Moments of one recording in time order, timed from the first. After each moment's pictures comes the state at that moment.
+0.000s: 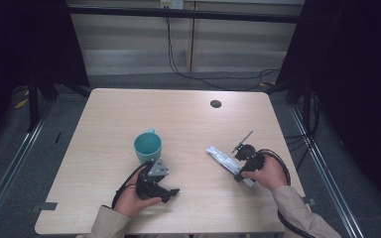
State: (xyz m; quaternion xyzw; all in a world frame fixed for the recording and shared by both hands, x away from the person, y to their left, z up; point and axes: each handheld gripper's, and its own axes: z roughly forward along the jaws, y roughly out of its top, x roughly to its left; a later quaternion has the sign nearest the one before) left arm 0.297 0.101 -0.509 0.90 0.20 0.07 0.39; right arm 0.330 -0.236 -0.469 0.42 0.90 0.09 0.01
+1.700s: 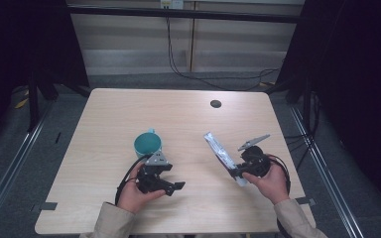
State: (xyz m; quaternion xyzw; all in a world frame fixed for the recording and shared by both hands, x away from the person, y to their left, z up) left arm 0.302 0.094 -0.476 0.86 0.25 0.01 0.45; right arm 0.296 -0.237 -0.443 0.43 0.86 0.28 0.03
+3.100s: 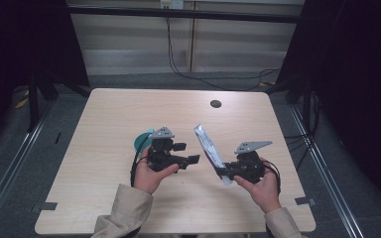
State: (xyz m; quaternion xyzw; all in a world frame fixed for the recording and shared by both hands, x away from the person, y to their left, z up) left arm 0.333 0.065 -0.427 0.79 0.30 -0.02 0.54; right arm 0.276 -0.213 -0.433 0.38 0.82 0.41 0.05
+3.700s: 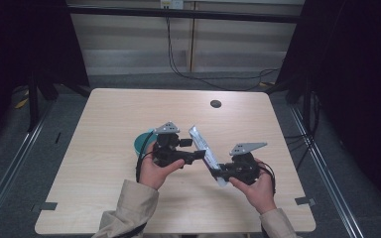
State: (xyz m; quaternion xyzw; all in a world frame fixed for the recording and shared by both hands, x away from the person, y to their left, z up) left arm 0.336 0.051 -0.416 0.78 0.30 -0.03 0.55; right arm 0.275 -0.201 -0.436 0.37 0.82 0.42 0.05
